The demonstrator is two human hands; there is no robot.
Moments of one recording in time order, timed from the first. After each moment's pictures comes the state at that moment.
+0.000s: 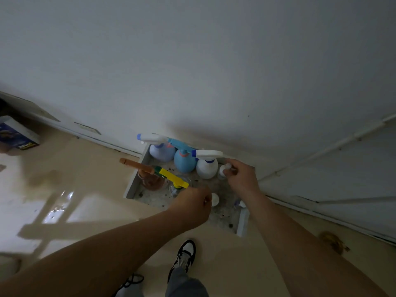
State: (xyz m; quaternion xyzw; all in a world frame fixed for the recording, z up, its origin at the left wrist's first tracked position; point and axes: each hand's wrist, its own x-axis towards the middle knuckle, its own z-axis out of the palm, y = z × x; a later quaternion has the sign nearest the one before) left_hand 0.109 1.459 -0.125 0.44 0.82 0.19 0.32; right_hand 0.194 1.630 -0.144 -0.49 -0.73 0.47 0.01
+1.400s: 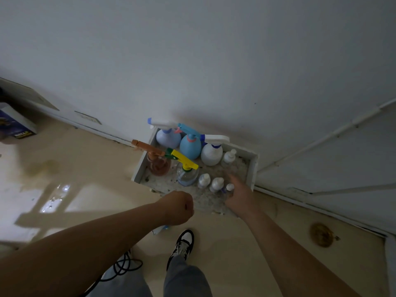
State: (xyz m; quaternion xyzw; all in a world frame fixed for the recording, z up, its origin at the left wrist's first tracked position) left_hand 0.088 1.385 -0.147 0.44 0.76 0.06 0.47; right_hand 0.253 1.552 -0.138 -0.43 -0.78 0.44 -0.08
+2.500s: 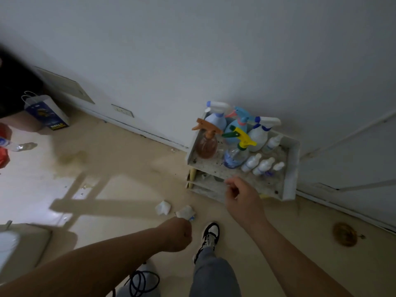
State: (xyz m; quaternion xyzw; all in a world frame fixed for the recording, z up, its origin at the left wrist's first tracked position) left_hand 0.091 1.172 -0.171 0.40 0.75 0.01 0.53; right_hand 0.210 1.361 -0.114 -0.40 -0.83 0.39 0.04
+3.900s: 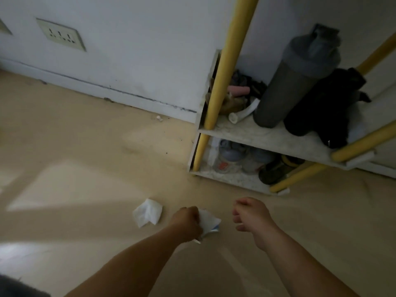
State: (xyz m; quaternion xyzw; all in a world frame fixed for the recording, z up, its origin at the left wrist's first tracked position) left_hand 0.068 1.170 -0.819 0.37 0.81 0.13 0.44; right_hand 0.209 1.295 -0.688 -0.64 -0.56 0.52 -0.03
